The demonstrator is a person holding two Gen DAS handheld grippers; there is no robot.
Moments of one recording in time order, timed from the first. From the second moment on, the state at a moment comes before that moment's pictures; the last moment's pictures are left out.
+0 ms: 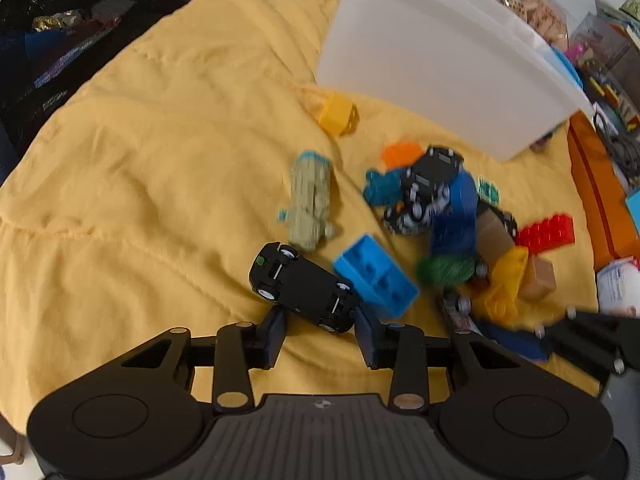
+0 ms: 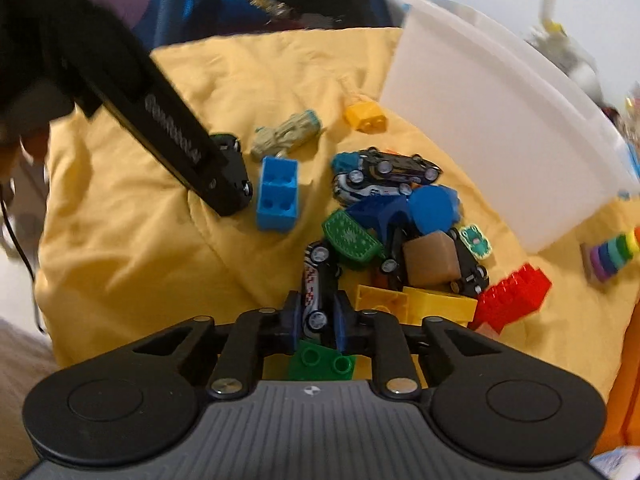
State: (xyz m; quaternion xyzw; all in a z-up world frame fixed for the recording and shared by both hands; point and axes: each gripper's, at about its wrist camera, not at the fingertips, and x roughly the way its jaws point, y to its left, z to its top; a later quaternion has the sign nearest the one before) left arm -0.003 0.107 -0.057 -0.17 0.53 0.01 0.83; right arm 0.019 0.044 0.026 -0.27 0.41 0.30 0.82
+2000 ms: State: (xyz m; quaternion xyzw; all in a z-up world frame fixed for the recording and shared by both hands) left arm -0.051 0.037 -0.044 0.11 0.51 -0.06 0.85; right arm 0.004 0.034 0.042 -0.33 0.37 0.43 0.75
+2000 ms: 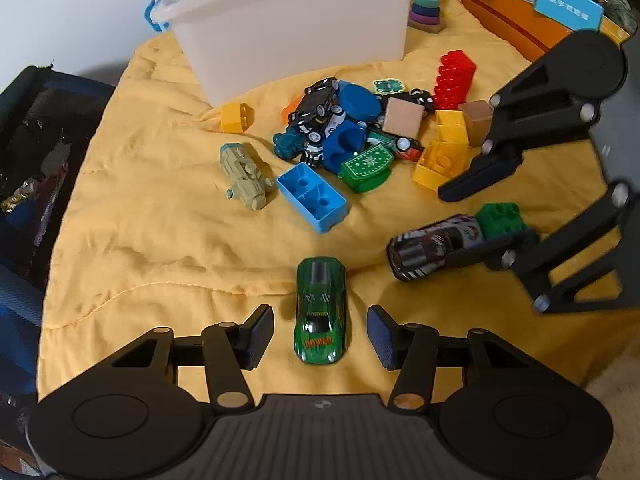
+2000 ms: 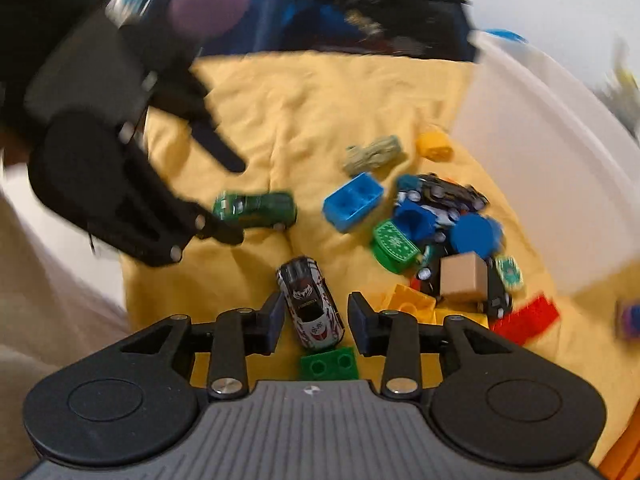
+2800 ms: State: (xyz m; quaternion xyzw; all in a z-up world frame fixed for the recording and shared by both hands) left arm 0.091 0.073 0.097 0.05 0.30 -0.10 0.95; right arm 0.102 -0.001 0.142 -0.16 0.28 0.21 0.92
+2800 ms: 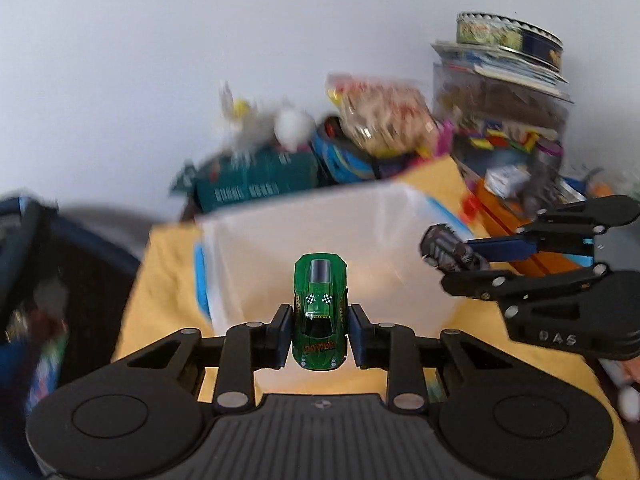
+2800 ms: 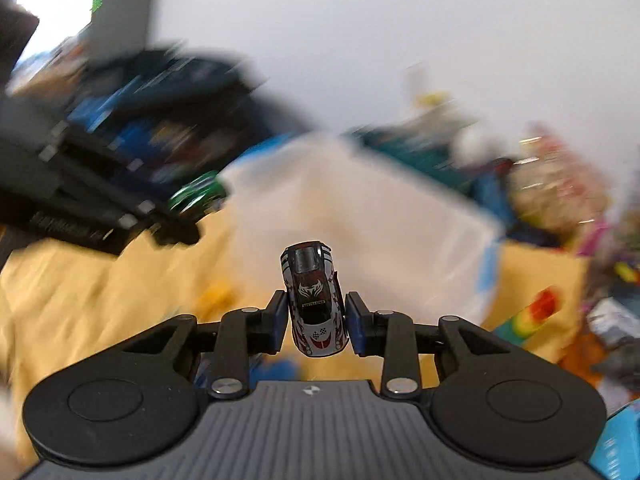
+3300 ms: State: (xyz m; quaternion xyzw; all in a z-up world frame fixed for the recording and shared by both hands) left arm 0.125 0.076 0.071 0.04 0.30 -0.07 0.95; right arm 0.169 -0.017 0.126 -0.09 0.31 0.12 0.94
